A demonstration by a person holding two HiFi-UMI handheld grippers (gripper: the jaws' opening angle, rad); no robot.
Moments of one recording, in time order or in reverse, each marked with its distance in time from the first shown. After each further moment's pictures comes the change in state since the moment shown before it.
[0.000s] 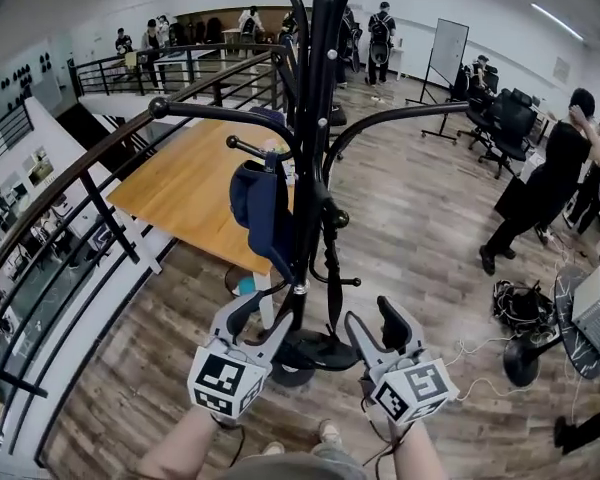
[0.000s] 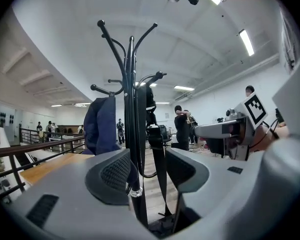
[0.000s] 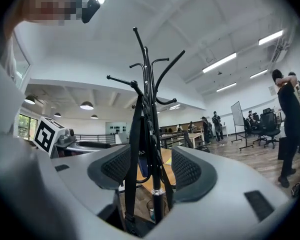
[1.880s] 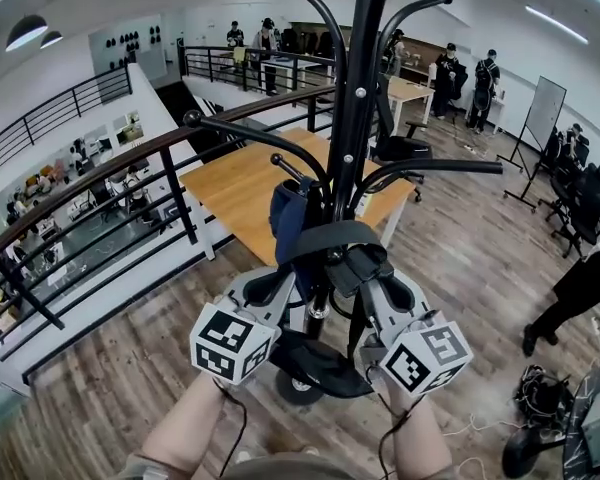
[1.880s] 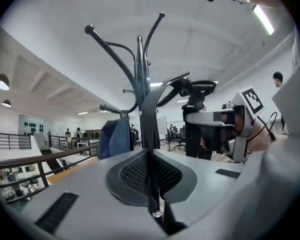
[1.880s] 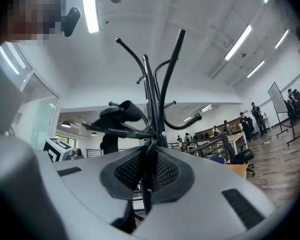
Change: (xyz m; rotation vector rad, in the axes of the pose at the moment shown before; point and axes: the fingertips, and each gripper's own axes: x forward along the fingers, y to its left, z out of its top) left arm 0.041 0.043 0.064 0.003 0.000 0.318; right arm 0.098 -0.015 0.098 0.101 -0.111 0.448
